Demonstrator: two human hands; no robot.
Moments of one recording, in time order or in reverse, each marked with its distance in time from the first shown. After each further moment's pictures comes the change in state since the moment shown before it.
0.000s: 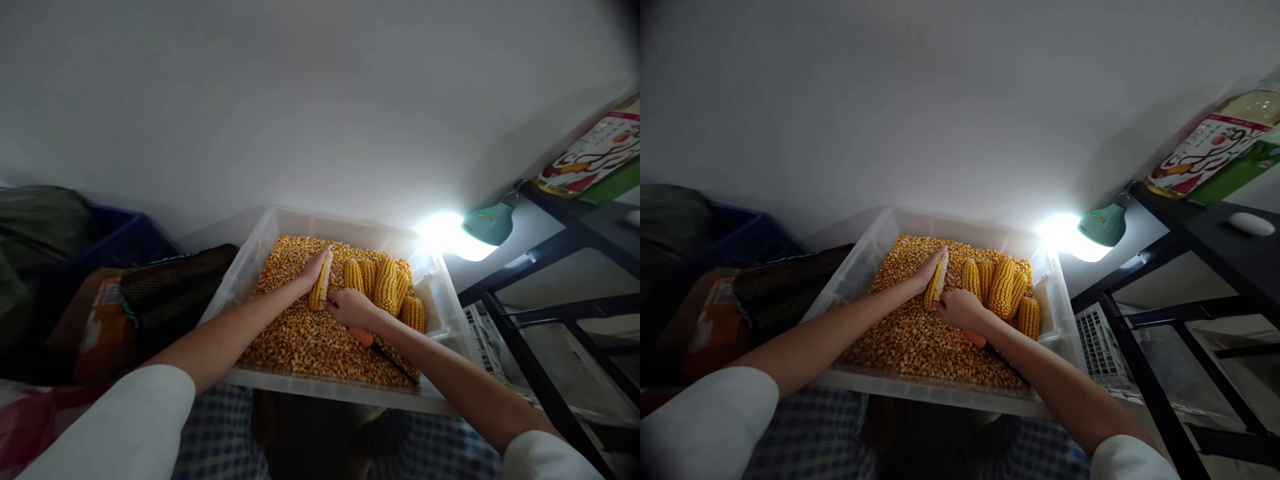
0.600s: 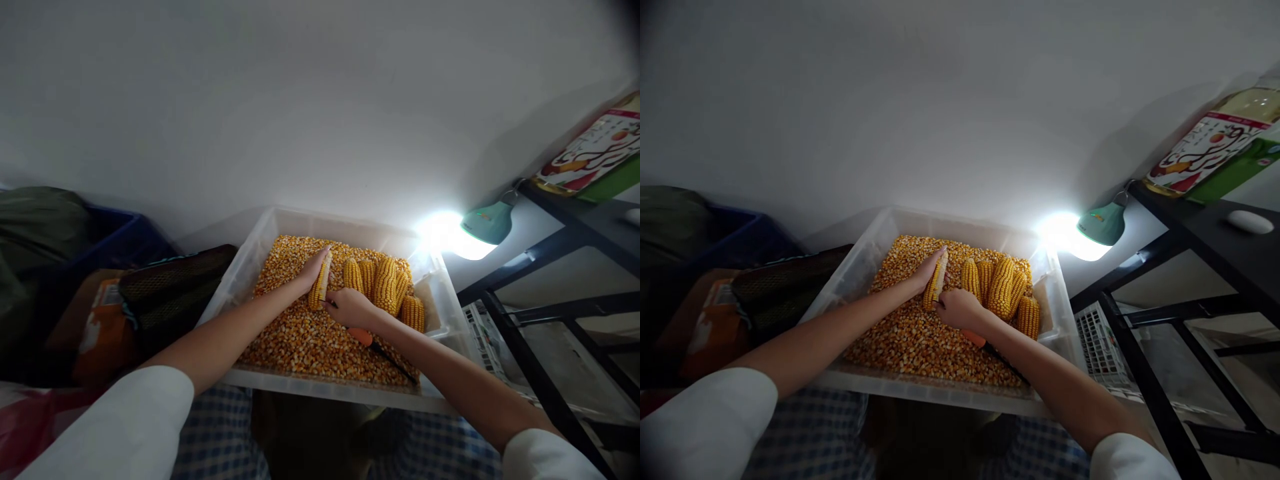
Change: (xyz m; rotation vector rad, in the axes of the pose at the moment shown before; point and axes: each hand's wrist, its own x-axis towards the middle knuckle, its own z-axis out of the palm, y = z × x) left_hand 0.000 0.000 0.000 -0.006 -0.001 0.027; right_hand 0.002 0.004 0.006 -0.006 0.037 -0.026
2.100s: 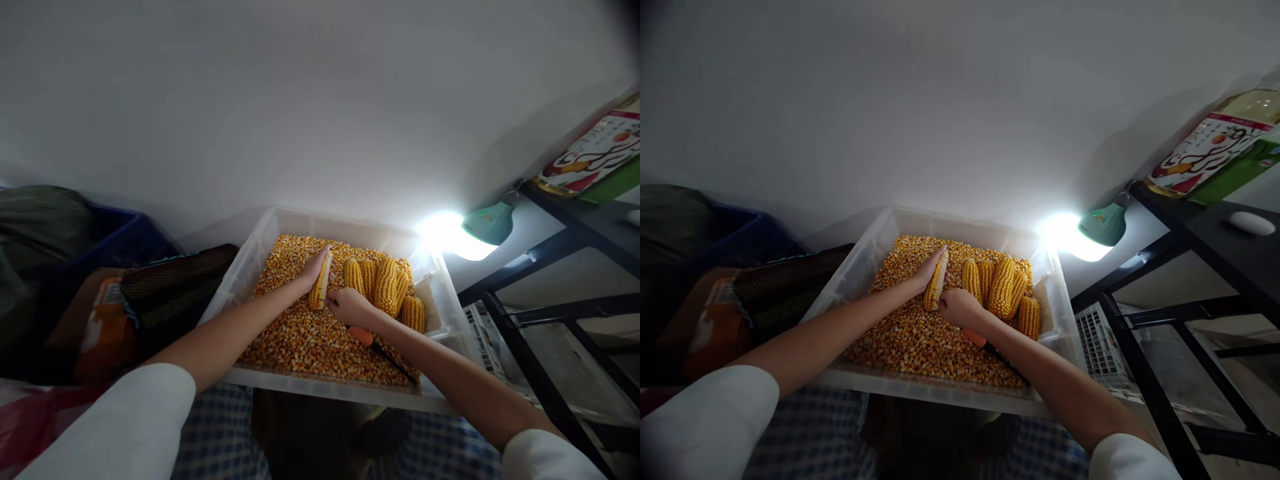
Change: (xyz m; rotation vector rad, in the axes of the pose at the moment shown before) left_hand -0.004 0.004 0.002 -0.002 0.052 -0.014; right_hand 0.008 0.007 0.013 0.115 0.068 -0.069
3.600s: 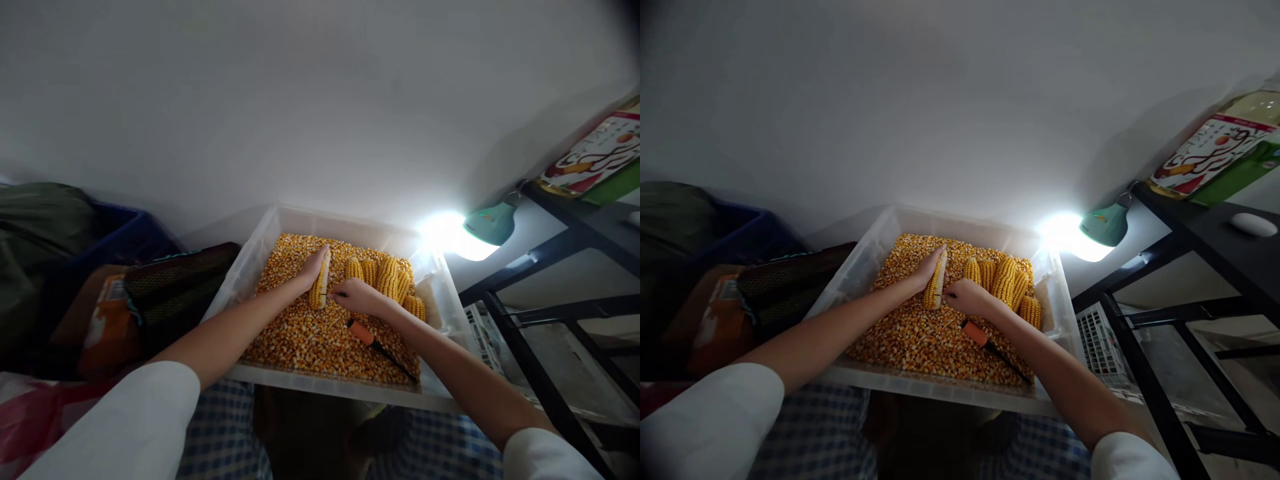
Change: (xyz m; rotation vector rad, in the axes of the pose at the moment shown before) left_hand 0.009 -0.005 -0.006 0.066 0.052 0.026; right_hand 0.000 0.011 -0.030 0.042 -0.005 -0.217
